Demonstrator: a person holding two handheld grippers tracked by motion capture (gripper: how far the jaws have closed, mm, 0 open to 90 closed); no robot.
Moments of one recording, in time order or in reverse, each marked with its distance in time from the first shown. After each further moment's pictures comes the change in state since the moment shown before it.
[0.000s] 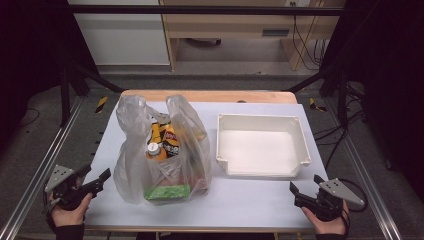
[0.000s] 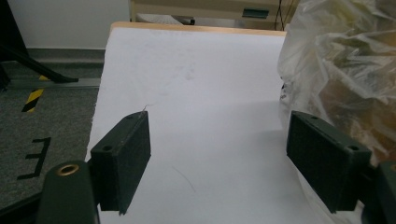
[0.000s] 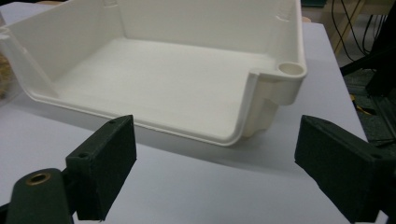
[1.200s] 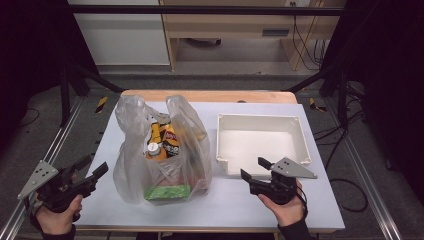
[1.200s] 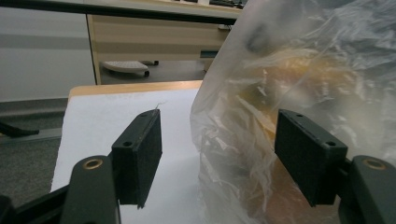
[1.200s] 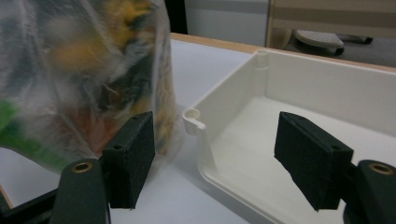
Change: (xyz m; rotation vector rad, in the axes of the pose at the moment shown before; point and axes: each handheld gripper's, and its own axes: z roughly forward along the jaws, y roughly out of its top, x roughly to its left) left arm -0.039 0.053 -0.048 -0.148 -0.151 0.064; right arm 0.112 0.078 0.026 -0.043 0.356 -0.072
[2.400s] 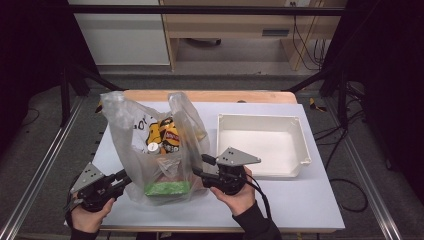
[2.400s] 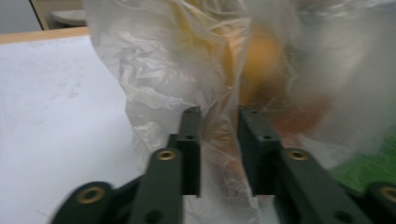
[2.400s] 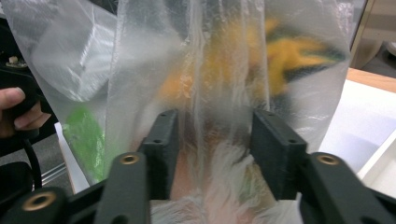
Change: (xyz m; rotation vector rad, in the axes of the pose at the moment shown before) left arm -0.031 -0.038 0.051 0.237 -0.116 0.059; right arm 0.078 0.036 0.072 0.007 0.252 -0.062
